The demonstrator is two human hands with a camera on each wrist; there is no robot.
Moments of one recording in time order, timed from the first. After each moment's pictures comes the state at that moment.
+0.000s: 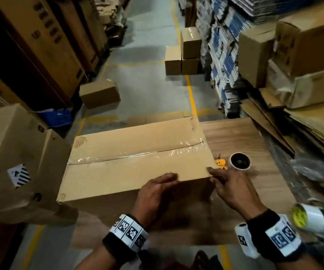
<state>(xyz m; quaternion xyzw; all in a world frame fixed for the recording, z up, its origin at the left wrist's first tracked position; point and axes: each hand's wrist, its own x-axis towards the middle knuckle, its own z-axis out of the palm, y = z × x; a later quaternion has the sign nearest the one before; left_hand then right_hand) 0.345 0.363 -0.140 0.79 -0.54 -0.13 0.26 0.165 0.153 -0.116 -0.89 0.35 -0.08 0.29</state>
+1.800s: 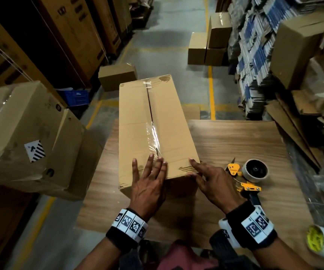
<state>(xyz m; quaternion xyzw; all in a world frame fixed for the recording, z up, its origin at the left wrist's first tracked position) 0.362 0.365 -0.167 0.88 -0.46 0.05 0.00 0.234 0.160 -0.152 -0.94 0.20 -0.09 0.27</state>
